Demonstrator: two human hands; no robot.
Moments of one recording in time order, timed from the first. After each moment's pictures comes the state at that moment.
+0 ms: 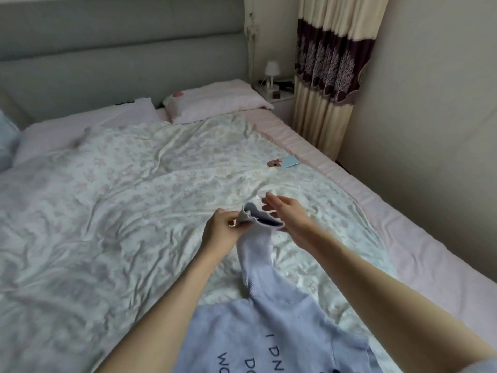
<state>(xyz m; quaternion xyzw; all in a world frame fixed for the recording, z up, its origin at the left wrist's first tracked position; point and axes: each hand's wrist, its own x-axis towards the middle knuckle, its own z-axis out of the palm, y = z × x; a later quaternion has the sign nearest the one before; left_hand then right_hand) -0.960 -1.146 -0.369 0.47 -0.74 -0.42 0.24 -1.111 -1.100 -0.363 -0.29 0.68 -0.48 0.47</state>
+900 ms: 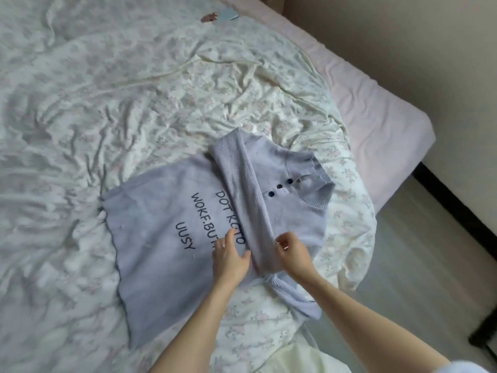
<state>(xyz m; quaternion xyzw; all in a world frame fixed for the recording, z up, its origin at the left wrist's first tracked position) -0.822 -0.852 -0.568 0.53 -0.72 -0.43 -0.09 -0.936 -0.754 -0.568 -0.17 0.88 -0.24 0.36</state>
